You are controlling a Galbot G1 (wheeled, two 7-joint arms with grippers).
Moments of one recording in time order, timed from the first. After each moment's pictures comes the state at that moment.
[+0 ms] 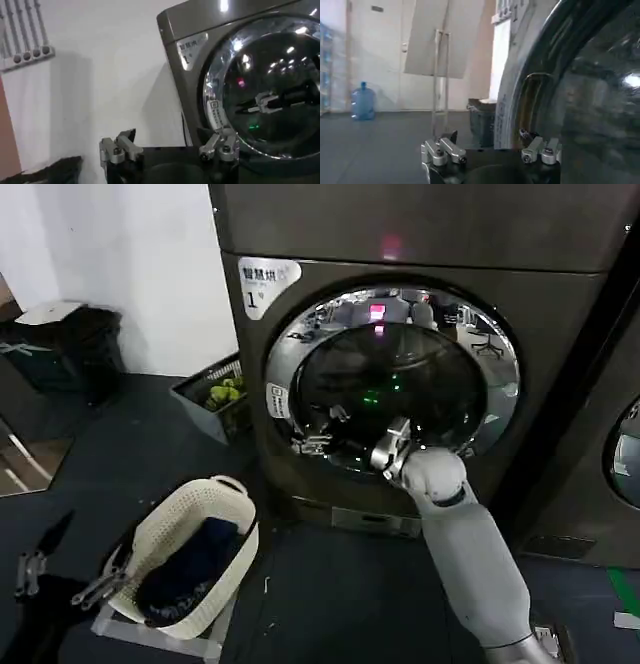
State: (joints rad) left arm 1.84 -1.61 -1.18 -2.47 -0.27 -0.07 0.50; right arm -0.52 1.40 0.18 1.48 0.28 -0.26 -0.59
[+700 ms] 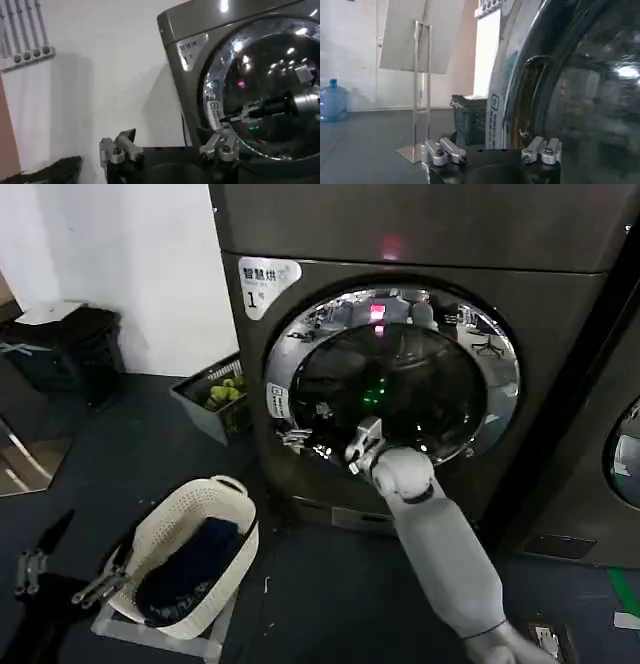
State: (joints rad) left arm 1.84 -1.60 -1.18 -2.47 -0.28 -0.07 0.50; right arm -0.47 1.48 0.10 1.37 0.26 -0.26 -0.51
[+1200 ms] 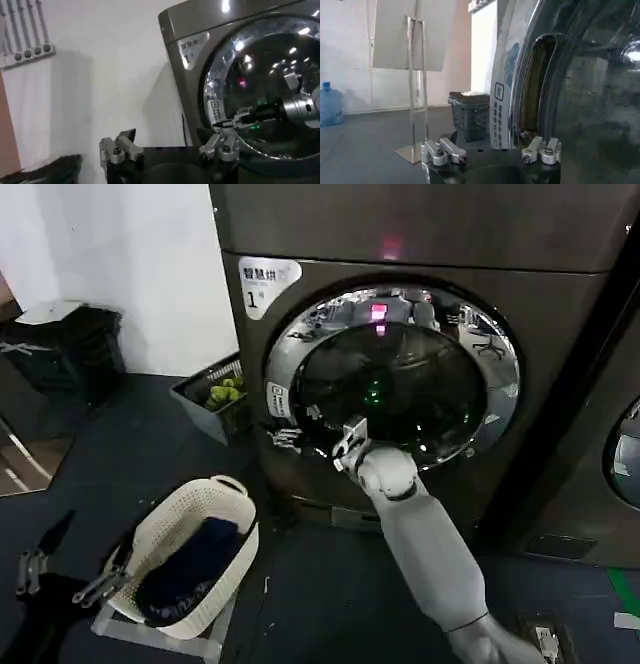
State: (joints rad) left arm 1.83 -1.60 -1.17 -2.46 -0.28 -0.07 0.50; right arm -0.46 1.50 0.10 1.33 0.26 -0.26 -0.50
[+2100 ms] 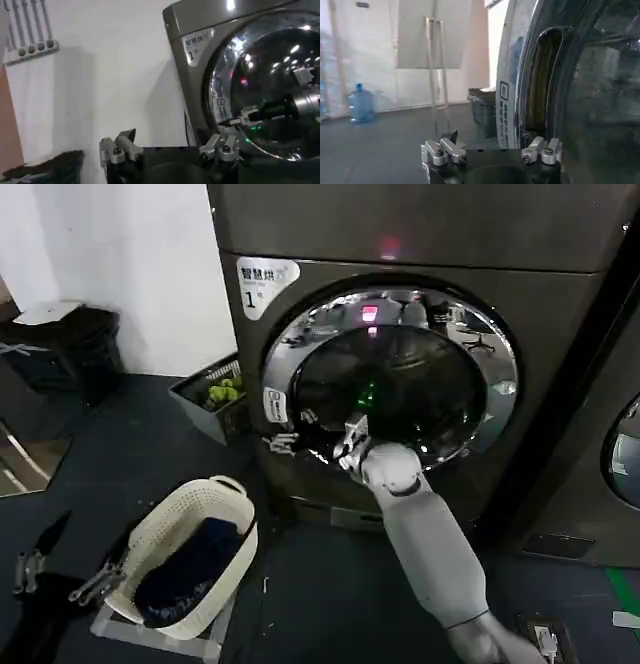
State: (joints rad) left arm 1.81 -1.56 -1.20 -2.43 -0.35 -0.04 0.47; right arm -0.49 1.44 0.20 1.41 0.25 -0.30 -0.92
